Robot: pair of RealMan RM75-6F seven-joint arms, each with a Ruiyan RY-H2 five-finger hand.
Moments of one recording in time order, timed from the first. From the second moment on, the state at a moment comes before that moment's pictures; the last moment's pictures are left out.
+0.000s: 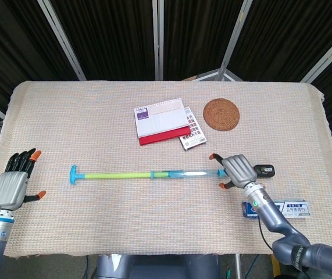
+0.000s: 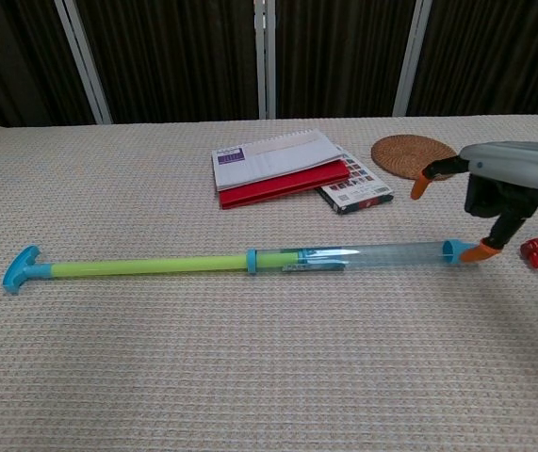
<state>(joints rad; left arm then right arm) -0.24 -1.25 -0.07 -1.59 1.36 1.34 0.16 0.63 -1.41 0.15 -1.47 -1.25 0.91 -0.17</state>
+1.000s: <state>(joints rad) -0.25 -1.27 -0.08 -1.56 1.33 1.30 0.17 0.73 -1.71 0.17 -1.22 -1.11 0.89 -0.34</state>
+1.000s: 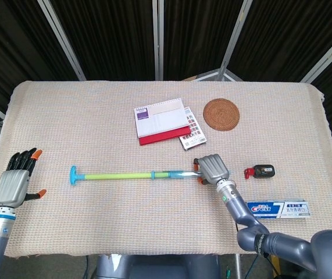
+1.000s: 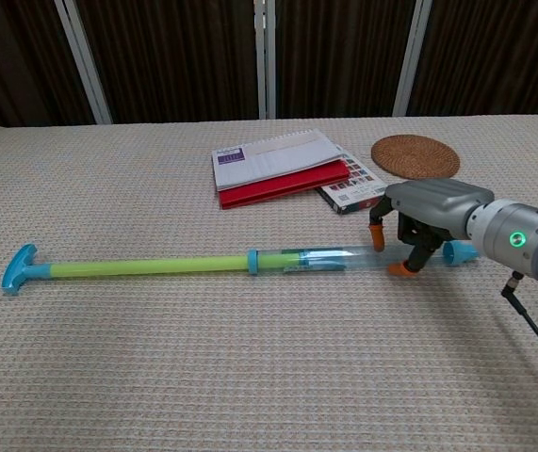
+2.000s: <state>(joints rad) -0.50 -1.53 -0.14 -1.26 1.24 0.94 0.10 0.72 -1.68 0.19 -1.36 -0.97 0.94 -0.46</state>
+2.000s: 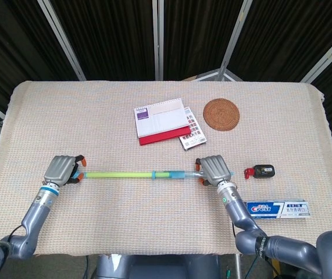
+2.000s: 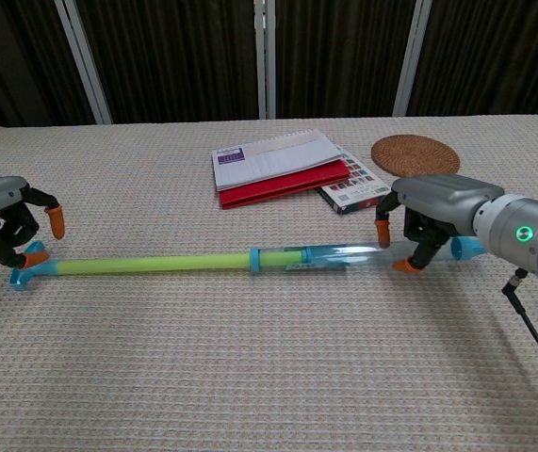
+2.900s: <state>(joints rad) -0.52 -1.55 -0.12 -1.22 1.17 0.88 0.10 0.73 -1.68 0.18 -1.37 -0.95 0.95 -0.47</state>
